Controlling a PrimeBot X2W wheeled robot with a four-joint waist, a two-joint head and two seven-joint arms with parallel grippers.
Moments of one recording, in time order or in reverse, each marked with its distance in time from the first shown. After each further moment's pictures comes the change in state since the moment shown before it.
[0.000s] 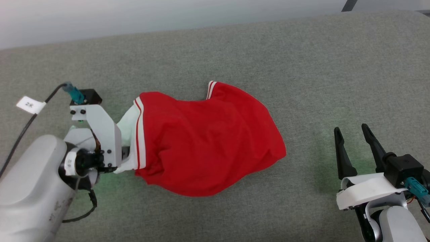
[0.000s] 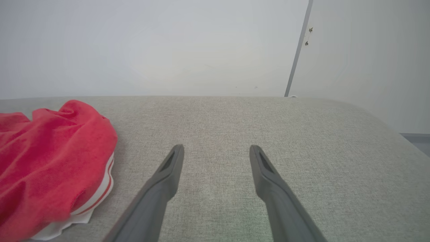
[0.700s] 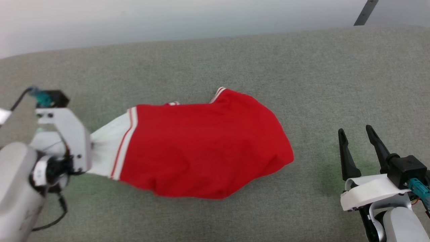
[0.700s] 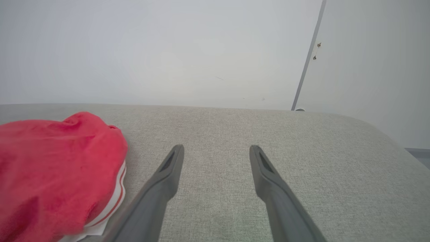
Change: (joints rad) left arm 0.041 0.101 0.031 -0.006 0.035 -0.028 -0.122; right arm 0.003 -0.015 -0.008 0.008 -0.010 0.000 -0.004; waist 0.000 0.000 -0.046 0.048
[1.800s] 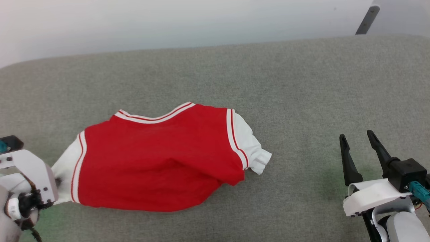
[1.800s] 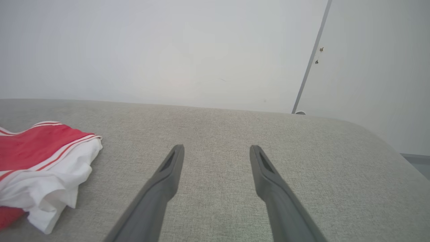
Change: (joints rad) left arm 0.116 0.025 0.065 0.314 -0.032 -0.028 -0.198; right arm 0.029 -0.018 0.004 -0.029 -0.007 0.000 0.036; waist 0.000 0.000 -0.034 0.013
